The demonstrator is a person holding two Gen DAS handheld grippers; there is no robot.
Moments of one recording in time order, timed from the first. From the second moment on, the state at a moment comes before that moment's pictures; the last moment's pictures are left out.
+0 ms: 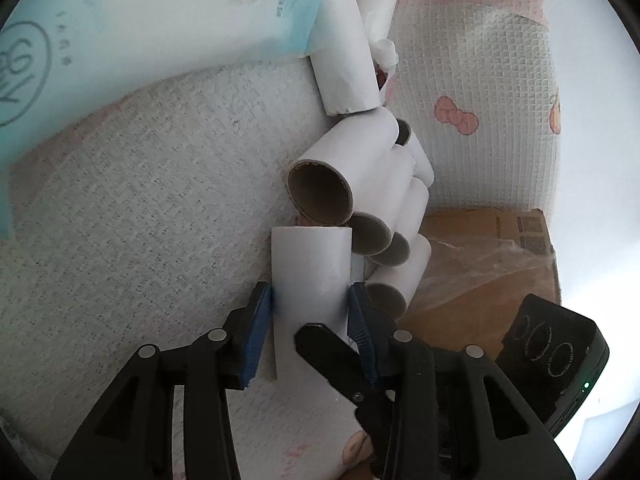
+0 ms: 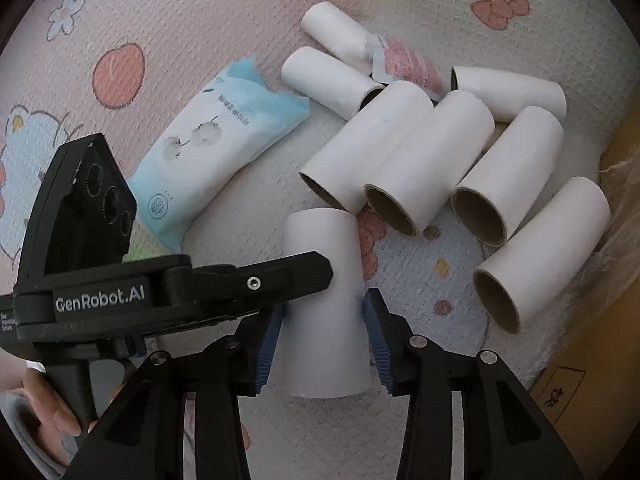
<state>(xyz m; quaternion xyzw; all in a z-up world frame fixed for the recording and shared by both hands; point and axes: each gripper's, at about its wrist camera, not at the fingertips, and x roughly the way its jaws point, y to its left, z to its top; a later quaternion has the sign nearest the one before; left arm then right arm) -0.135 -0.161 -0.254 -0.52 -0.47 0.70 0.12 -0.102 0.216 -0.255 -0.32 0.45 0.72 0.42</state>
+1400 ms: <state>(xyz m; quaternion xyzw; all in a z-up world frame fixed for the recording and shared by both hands) -0.060 -0.084 -0.040 -0.33 -0.19 0.88 0.27 -0.083 0.125 -0.105 -0.24 0.25 0.77 0.53</state>
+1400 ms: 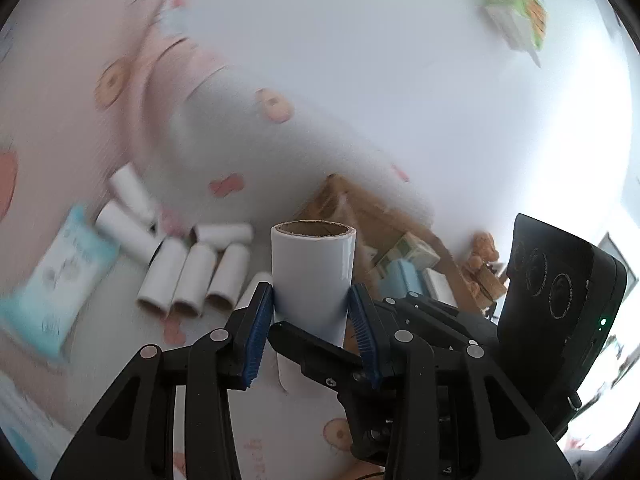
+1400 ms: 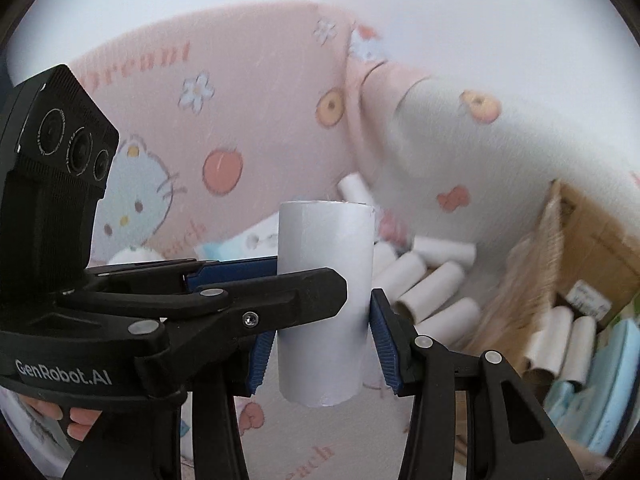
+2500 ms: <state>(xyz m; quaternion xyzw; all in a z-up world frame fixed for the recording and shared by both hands) -0.168 0.122 0.025 -0.40 -0.12 0.81 0.41 0.149 0.105 -0.037 -0.13 0.31 0.72 0.60</state>
